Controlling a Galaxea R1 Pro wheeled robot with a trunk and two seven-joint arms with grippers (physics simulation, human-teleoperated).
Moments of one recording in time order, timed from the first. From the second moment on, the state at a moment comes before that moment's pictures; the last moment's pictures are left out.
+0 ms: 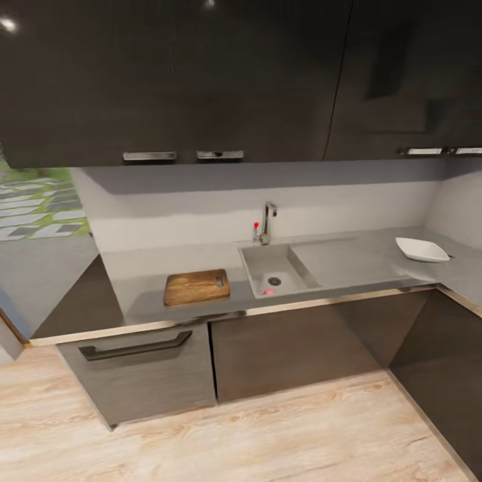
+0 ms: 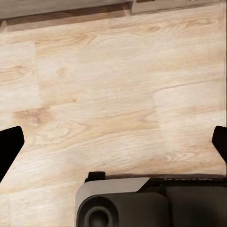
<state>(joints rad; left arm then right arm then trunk) 0.00 -0.02 0.00 -0.39 0.00 -0.38 0.00 0.16 0.16 -0.31 -0.92 0.23 -0.21 0.16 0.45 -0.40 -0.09</state>
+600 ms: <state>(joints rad) 0.00 -0.02 0.00 -0.39 0.00 -0.38 0.00 0.16 0.16 -0.31 -0.92 0.23 -0.21 0.16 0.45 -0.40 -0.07</state>
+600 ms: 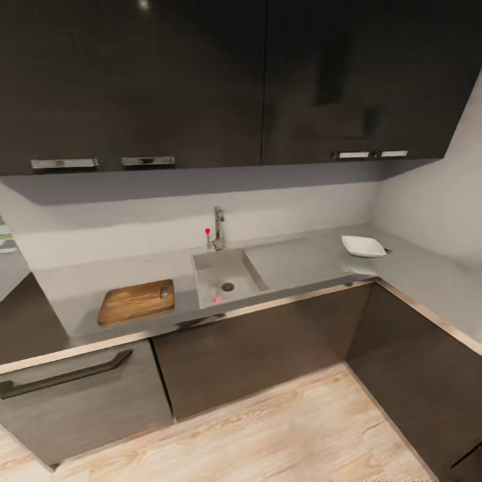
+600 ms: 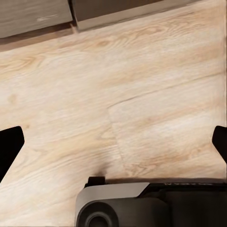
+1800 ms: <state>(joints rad) 0.00 -0.02 0.00 -0.39 0.00 -0.38 -0.01 0.16 0.16 -0.31 -0.92 0.23 -0.21 0.16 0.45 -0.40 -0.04</state>
